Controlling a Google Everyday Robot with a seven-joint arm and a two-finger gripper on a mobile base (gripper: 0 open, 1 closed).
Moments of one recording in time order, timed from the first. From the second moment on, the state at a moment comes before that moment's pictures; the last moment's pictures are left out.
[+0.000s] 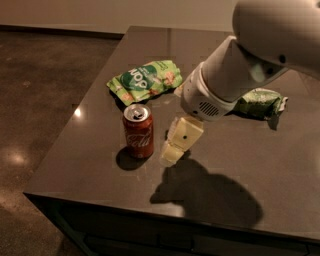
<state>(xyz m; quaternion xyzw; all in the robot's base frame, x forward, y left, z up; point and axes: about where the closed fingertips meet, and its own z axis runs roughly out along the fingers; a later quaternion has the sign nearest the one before) 0.463 -0.031 0.905 -0.61 0.74 0.12 0.25</state>
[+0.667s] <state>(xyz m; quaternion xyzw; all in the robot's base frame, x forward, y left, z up) 0.464 0.013 0.895 -0.64 0.71 0.15 0.25</state>
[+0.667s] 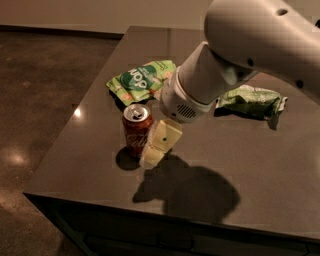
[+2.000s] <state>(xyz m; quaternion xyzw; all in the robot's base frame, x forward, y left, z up) 0.467 0.049 0.902 -0.65 0.69 0.19 0.25</state>
